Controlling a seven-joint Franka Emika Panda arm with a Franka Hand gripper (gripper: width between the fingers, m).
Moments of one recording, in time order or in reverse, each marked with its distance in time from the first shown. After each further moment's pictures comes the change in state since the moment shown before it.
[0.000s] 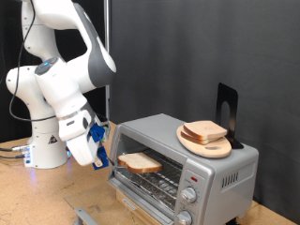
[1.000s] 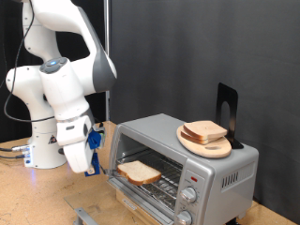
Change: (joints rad) arm -0.050 0.068 -0.021 0.085 -0.279 -0.075 0.163
